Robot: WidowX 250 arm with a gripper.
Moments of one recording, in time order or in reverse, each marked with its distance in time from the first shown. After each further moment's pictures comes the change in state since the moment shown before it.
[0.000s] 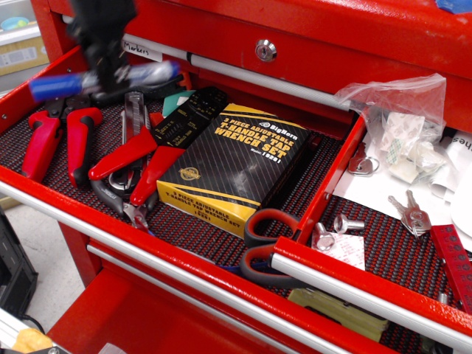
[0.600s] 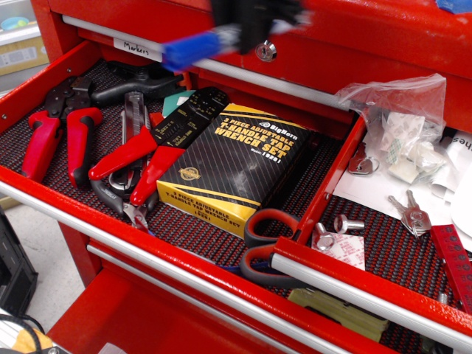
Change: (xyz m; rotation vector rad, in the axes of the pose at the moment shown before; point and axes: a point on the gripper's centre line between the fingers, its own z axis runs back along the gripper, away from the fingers) arm 0.081 -0.105 0.059 0.058 -0.011 0.269
